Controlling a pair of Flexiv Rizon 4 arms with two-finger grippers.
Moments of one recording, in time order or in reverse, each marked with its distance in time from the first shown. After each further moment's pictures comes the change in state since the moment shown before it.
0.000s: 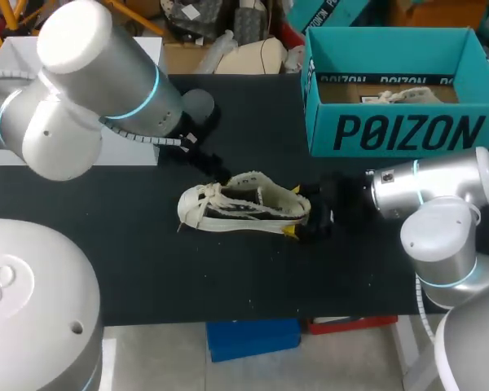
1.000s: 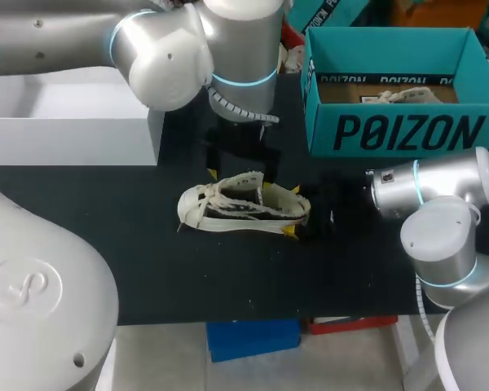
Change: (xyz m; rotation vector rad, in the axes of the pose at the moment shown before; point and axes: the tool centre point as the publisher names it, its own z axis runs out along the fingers) left arm 0.041 -0.018 0.040 -0.386 -0.231 -0.458; right arm 0.000 0.000 0.000 0.000 0.000 0.000
